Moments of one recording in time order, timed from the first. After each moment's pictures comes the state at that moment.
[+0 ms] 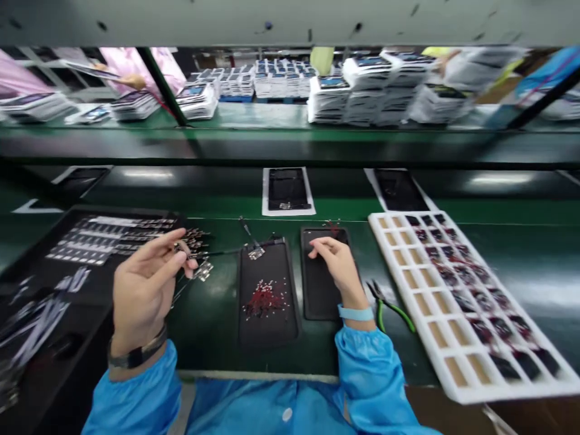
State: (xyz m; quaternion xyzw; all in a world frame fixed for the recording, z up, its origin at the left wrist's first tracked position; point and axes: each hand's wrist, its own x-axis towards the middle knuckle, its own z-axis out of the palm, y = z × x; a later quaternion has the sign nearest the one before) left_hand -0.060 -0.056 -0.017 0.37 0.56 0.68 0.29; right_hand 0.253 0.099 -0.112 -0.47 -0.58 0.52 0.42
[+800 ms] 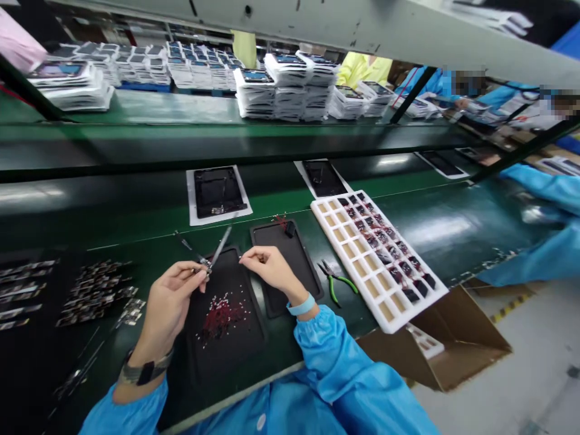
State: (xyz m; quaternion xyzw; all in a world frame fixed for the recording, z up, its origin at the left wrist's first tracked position) left_hand -0.002 0.000 -0.118 0.33 0.50 0.60 0.52; right_hand 0.222 0.068 -0.113 -0.42 -0.62 0.56 0.35
